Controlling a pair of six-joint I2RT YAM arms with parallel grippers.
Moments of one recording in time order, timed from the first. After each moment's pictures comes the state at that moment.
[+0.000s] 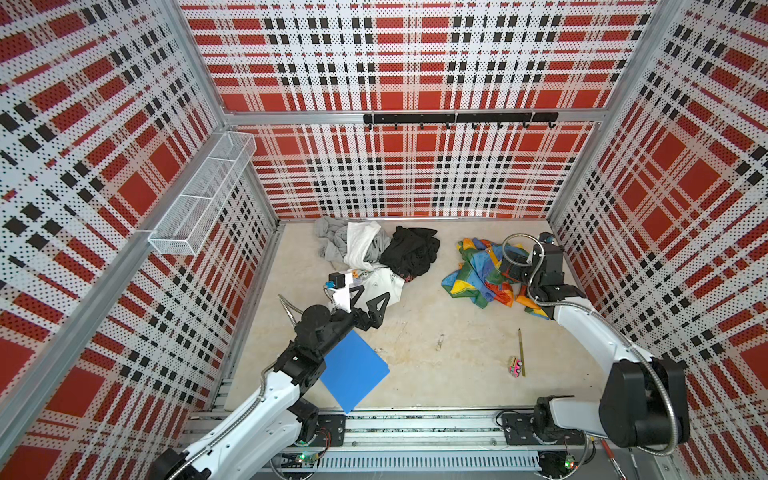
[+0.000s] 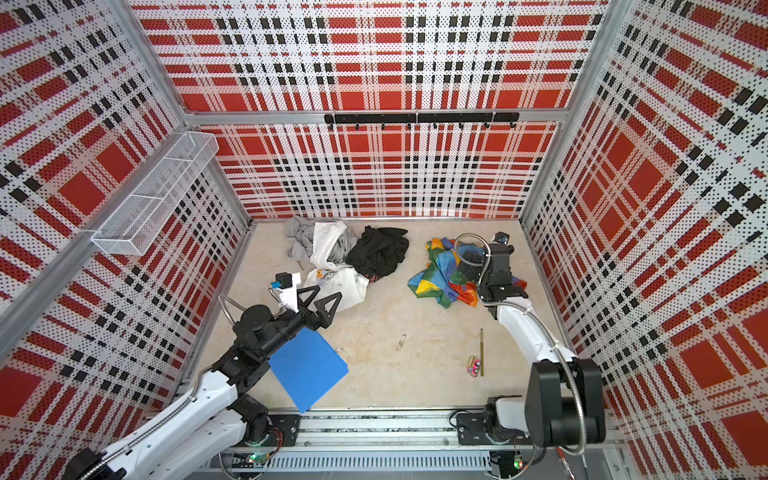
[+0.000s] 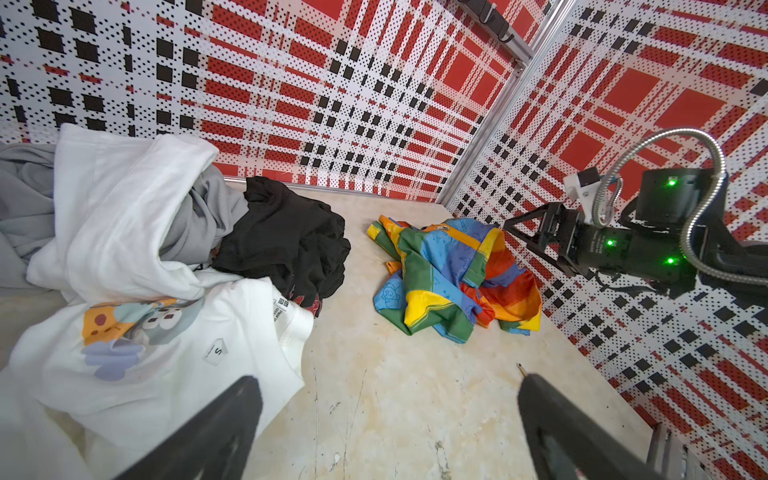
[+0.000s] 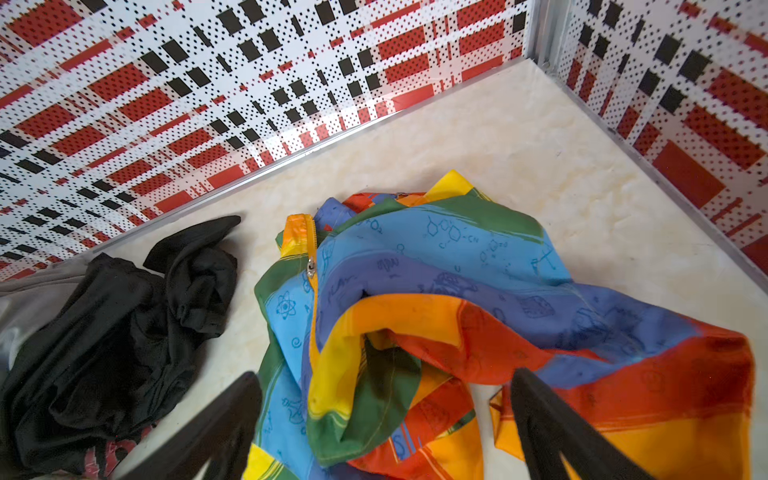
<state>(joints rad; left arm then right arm) -0.50 0.77 0.39 0.29 0.15 -0.40 0.05 1.31 0.86 -0.11 0.14 0.40</state>
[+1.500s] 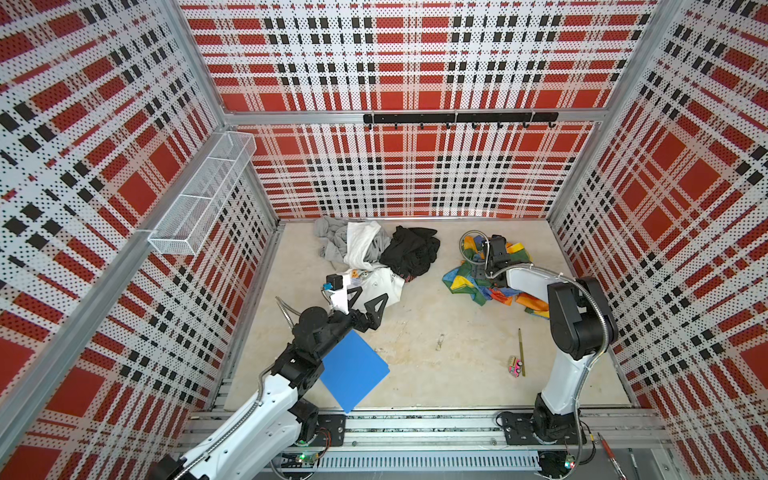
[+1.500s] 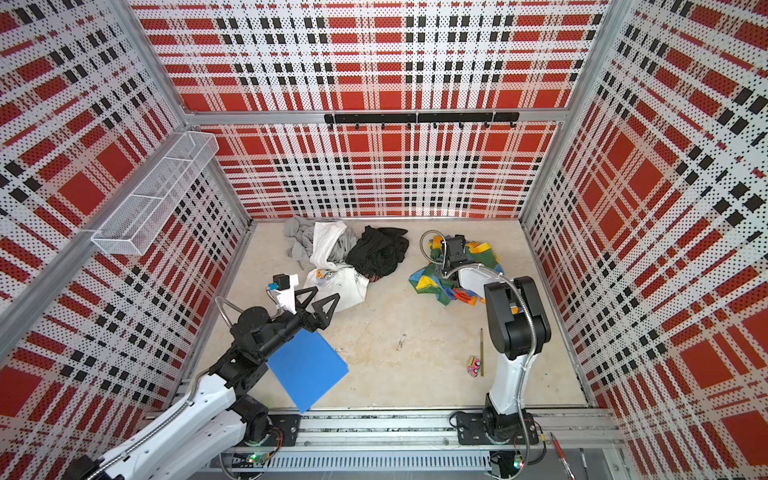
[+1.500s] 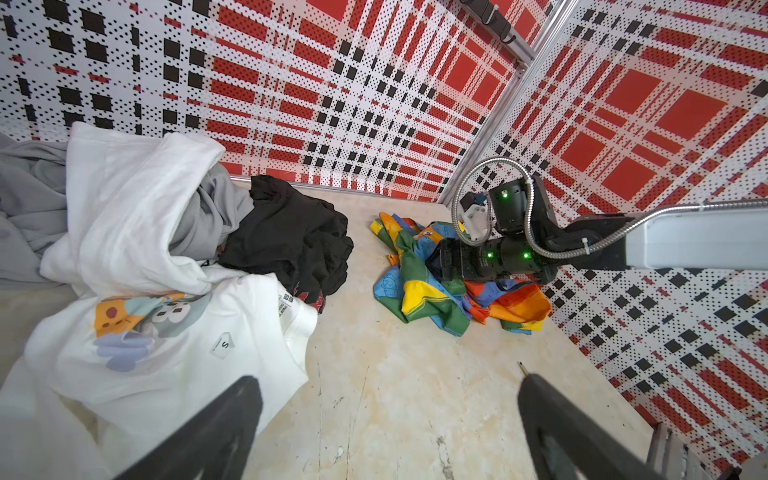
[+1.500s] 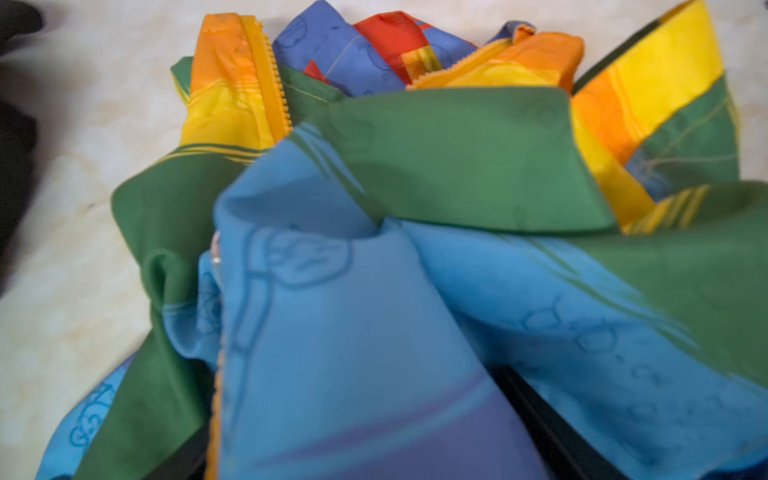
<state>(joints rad) -0.48 0.74 0.38 0.26 0.16 -0.40 0.21 1.89 1.19 -0.21 0.32 0.30</state>
